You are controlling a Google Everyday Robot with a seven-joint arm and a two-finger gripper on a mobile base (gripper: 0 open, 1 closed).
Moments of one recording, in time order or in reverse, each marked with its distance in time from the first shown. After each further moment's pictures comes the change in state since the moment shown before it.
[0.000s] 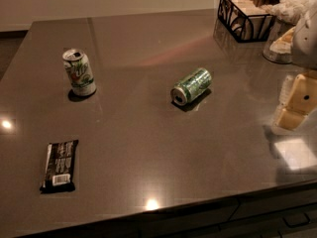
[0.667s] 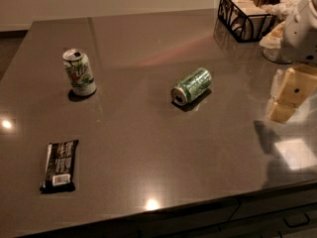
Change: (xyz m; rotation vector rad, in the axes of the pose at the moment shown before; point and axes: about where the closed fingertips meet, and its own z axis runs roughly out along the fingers) arm -0.015 -0.009 0.003 -0.004 -0.024 -0.045
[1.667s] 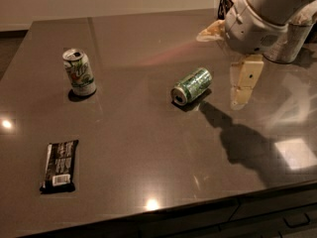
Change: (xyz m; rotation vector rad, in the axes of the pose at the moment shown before) arm -0.077 -0.036 0.050 -0.076 -0.166 -0.471
